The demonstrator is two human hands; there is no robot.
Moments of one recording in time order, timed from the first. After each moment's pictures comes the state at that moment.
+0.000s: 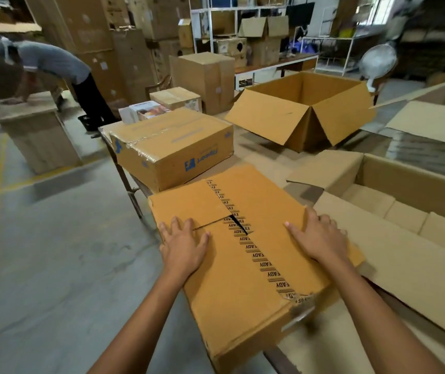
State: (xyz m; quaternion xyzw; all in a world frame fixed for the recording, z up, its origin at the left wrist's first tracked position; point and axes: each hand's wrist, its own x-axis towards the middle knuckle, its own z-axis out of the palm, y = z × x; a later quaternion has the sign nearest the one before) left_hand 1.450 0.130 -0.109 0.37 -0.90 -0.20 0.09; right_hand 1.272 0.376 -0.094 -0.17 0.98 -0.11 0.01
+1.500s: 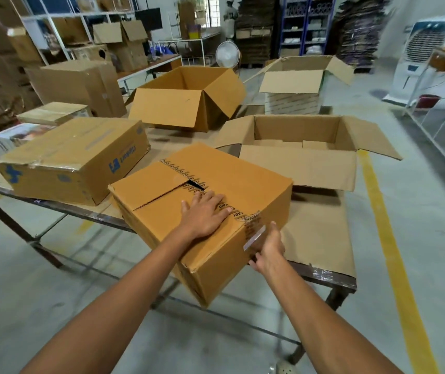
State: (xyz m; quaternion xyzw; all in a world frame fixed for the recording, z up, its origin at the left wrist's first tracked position) left_hand 1.469 0.178 -0.084 -0.08 -0.98 -0.14 -0.07; right_hand 1.501 0.341 -0.164 0.44 0.41 -0.79 0.07
